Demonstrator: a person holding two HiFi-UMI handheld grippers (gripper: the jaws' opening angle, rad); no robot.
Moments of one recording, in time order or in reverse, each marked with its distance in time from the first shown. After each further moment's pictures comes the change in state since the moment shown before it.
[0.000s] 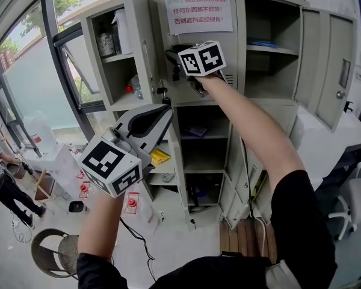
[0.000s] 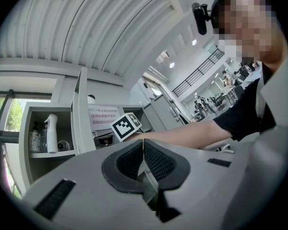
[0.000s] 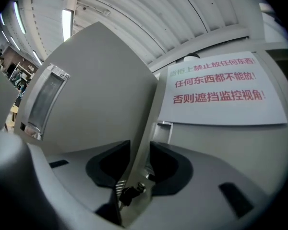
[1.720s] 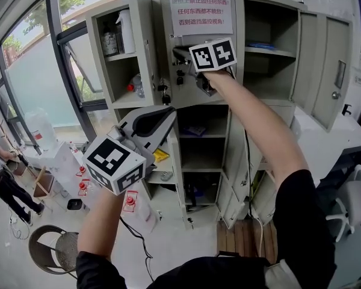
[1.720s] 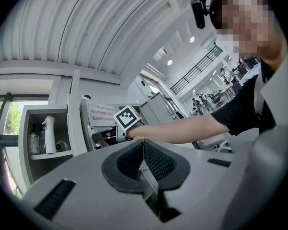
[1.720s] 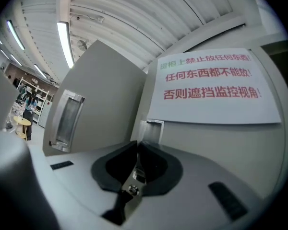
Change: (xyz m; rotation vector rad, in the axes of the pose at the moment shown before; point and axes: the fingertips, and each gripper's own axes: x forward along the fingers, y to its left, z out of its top) left arm -0.004 -0.022 0.002 0.032 0.026 -0.019; right arm -0.033 0.010 0.012 0.085 0.009 0.099
